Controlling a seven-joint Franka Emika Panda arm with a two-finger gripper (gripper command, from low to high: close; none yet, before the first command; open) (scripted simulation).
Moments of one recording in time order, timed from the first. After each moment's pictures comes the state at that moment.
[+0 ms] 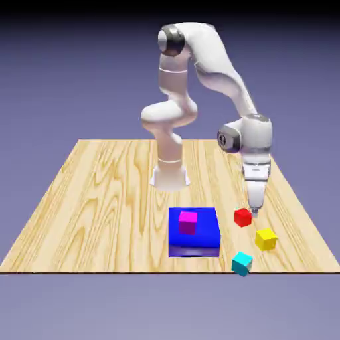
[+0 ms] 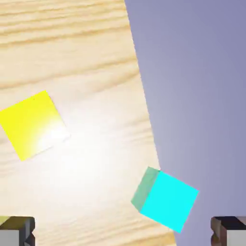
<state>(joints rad) 0.68 0.23 -0.09 -2.31 -0.12 2.63 -0.10</state>
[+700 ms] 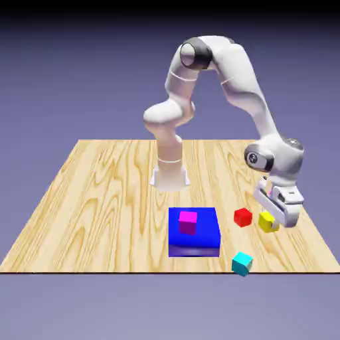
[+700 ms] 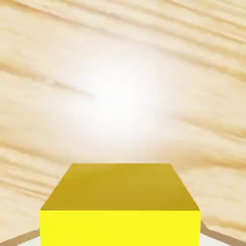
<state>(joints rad) 0.92 0.27 -0.20 -2.35 -0.19 2.57 -0.34</state>
